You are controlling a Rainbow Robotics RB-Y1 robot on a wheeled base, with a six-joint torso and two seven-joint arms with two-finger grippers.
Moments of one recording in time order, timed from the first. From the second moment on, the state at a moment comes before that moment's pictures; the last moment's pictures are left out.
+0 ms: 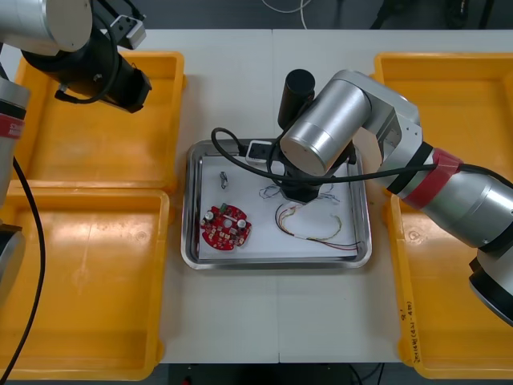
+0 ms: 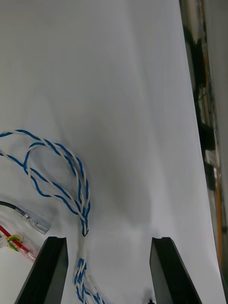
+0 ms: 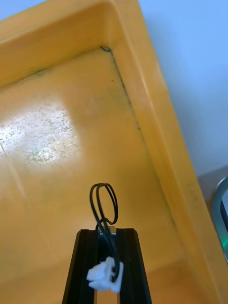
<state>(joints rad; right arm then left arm) -0.95 -0.43 0.77 -1.43 -0.63 1.46 1.96 -0.90 0.52 -0.07 -1.44 0.53 1.63 -1.67</state>
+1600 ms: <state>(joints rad) -0.87 -0.67 0.26 -1.90 -0.78 1.92 1.50 -0.81 0.40 -0.13 -1.78 0.44 1.77 -1.28</state>
